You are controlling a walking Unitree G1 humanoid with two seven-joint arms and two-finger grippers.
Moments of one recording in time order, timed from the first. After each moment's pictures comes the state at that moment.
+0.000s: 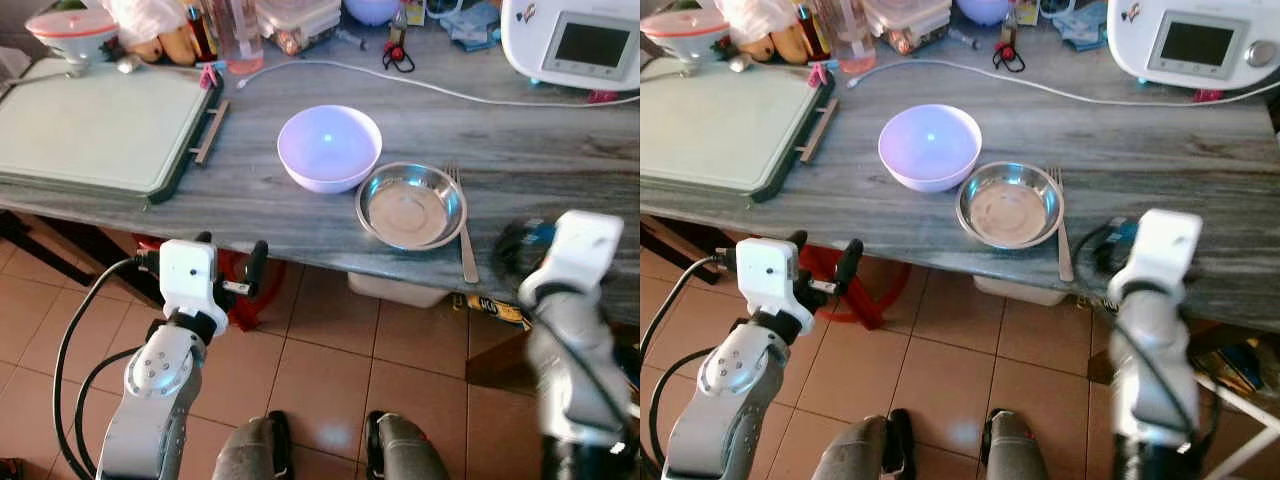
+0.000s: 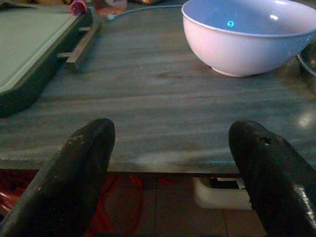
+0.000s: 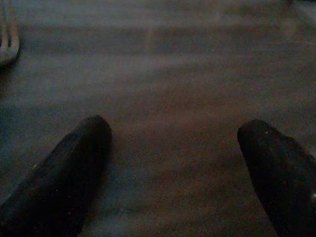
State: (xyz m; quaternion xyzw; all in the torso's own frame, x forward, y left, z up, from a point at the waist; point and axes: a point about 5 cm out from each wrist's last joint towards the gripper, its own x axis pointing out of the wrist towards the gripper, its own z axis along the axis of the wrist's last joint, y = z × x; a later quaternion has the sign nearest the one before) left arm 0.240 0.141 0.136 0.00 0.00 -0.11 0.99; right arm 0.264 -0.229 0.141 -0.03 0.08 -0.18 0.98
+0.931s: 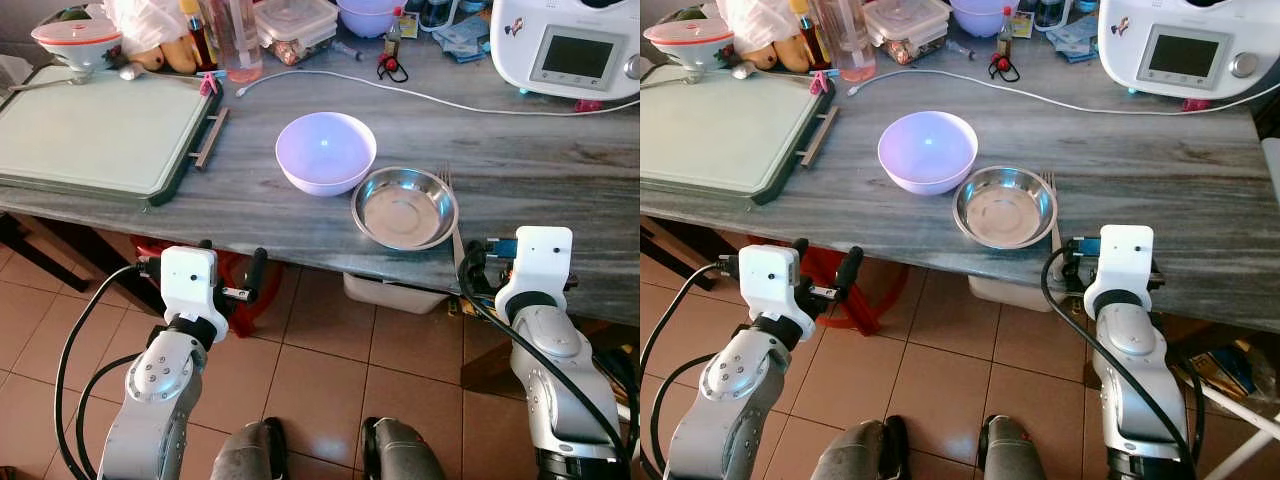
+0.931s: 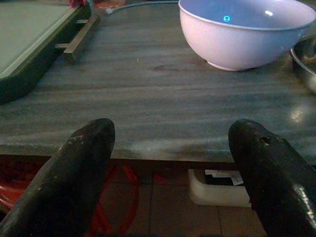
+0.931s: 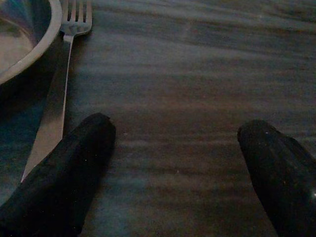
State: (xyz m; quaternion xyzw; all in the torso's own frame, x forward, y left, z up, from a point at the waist) left arm 0.236 0.142 0.129 -0.01 0.02 -0.11 0.99; right arm 0.259 -0.207 0.134 -0.07 0.12 -0.10 0.99
